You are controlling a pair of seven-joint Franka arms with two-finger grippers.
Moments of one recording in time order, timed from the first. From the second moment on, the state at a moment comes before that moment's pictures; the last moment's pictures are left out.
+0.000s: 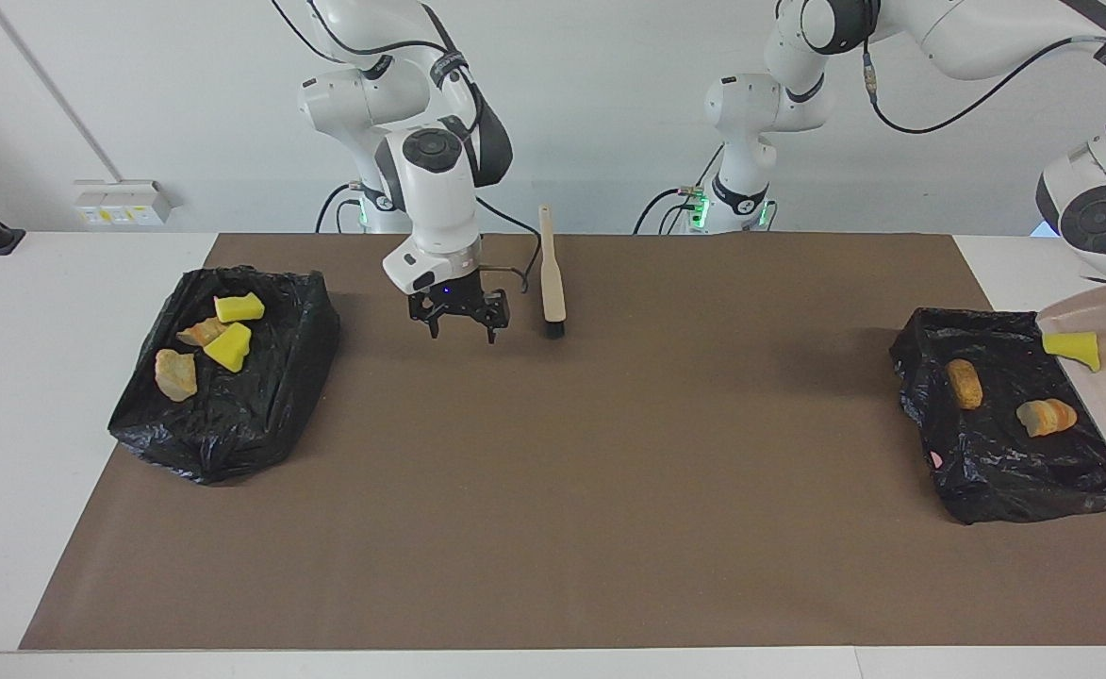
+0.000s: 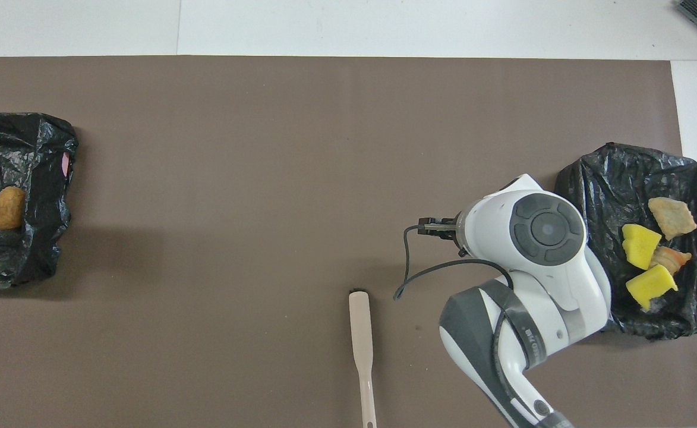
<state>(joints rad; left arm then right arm) -0.07 0.30 0.40 -1.58 1.16 2.06 1.47 0.27 0.02 0.09 -2.08 -0.10 2.19 0.55</state>
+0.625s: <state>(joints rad) -0.07 0.29 0.24 -1.57 1.20 1.93 1.43 0.16 -0.01 0.09 -1.83 -0.11 1.95 0.54</state>
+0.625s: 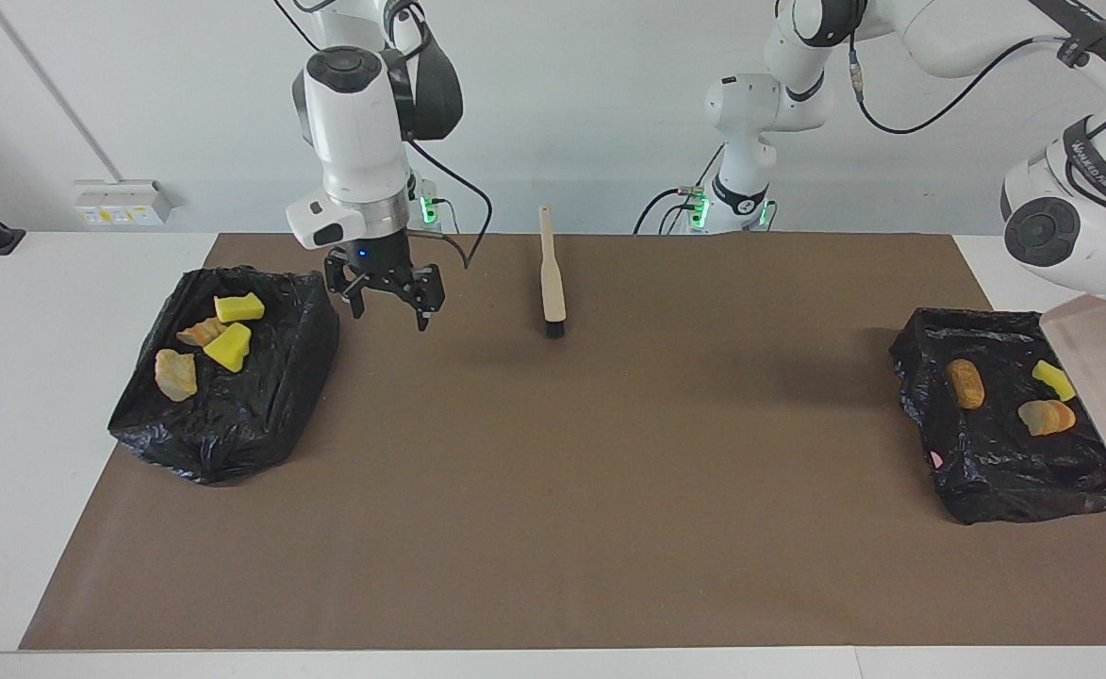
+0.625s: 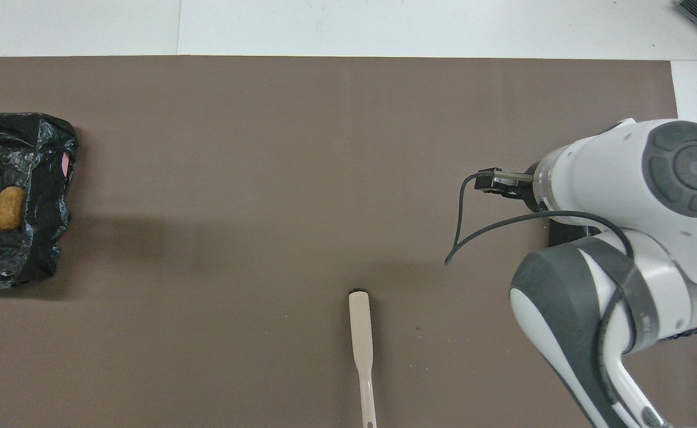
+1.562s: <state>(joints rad) -0.07 0.34 -0.16 -1.56 0.60 1.65 0.78 0.10 -0.10 0.06 -1.66 -0.11 1.74 0.45</state>
